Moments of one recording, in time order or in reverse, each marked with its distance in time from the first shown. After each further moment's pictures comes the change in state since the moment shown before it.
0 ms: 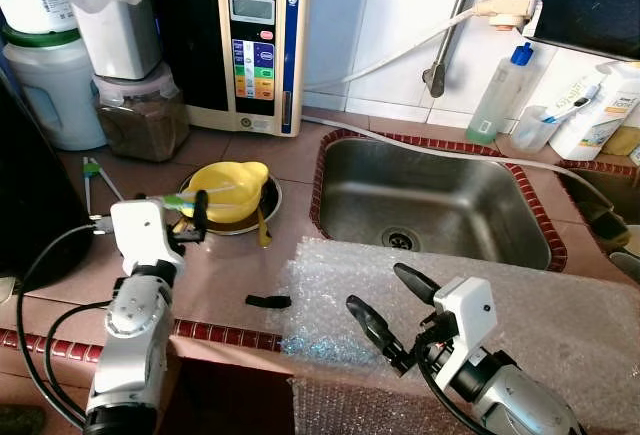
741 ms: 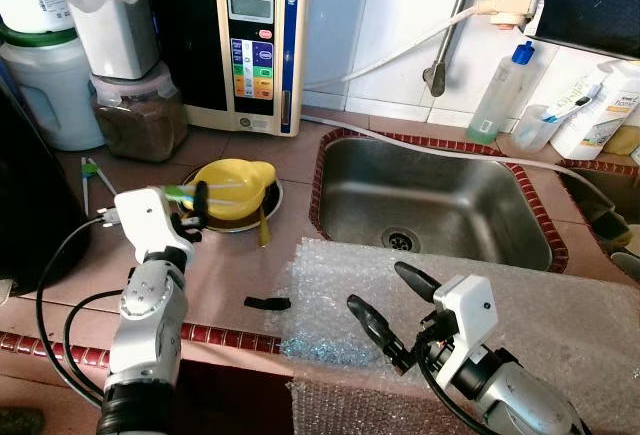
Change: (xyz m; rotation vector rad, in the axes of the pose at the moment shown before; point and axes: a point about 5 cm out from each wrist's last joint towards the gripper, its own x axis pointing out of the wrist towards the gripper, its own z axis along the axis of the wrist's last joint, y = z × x) left arm 0.015 -0.011 0.000 -0.159 0.039 0.030; right arm 0.001 -0.001 0.002 -0.012 0.005 0.006
